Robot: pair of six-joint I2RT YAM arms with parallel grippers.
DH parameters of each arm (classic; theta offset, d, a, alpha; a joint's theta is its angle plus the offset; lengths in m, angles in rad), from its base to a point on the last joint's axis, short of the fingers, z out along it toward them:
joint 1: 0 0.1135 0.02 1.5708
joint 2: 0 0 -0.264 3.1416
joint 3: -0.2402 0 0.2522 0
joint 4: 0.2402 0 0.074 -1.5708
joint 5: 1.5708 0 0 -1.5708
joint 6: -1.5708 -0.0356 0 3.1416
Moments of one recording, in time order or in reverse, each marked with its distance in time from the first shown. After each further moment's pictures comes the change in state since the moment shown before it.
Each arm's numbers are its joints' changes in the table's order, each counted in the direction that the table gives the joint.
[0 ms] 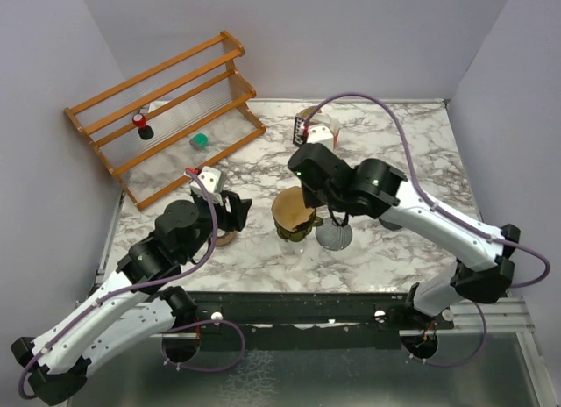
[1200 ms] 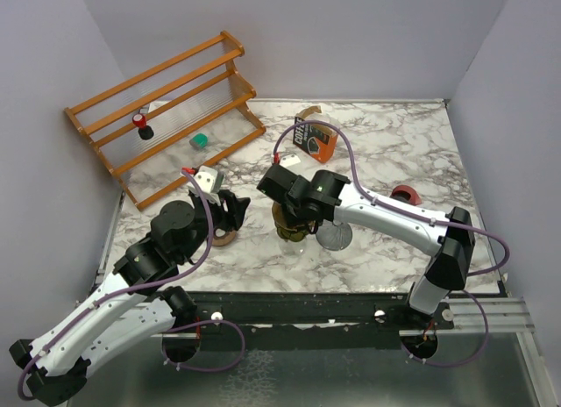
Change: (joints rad) left arm 0.000 0.011 -0.014 0.000 0.010 0.000; right arm 0.000 -0.161 0.135 -0.062 -0.095 -0.043
